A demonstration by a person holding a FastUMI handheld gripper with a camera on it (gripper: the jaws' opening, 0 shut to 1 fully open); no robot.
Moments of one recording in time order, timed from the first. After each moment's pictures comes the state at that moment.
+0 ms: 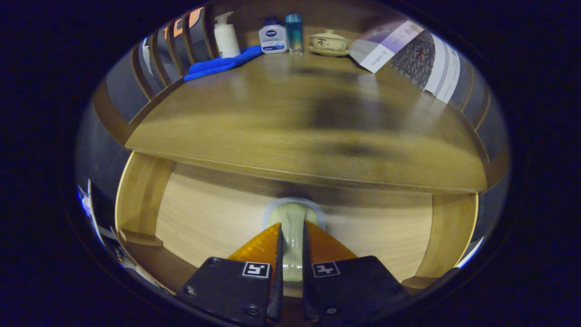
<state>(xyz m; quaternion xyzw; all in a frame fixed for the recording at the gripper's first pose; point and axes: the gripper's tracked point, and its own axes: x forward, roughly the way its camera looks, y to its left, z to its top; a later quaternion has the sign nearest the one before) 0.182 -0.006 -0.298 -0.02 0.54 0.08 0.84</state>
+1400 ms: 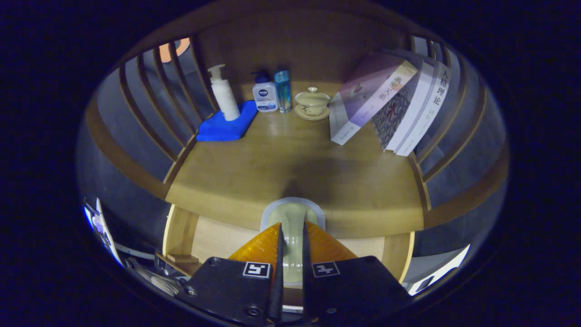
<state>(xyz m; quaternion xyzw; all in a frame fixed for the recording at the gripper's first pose) 0.237 -0.023 -0.143 -0.02 0.49 0.07 0.87</state>
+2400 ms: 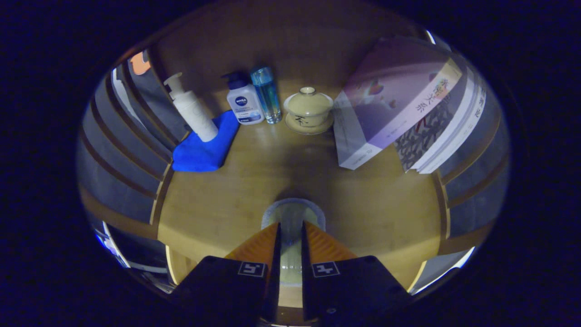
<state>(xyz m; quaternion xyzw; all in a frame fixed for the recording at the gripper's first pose) 0.322 -0.008 -0.169 0.04 0.51 0.06 0.85</state>
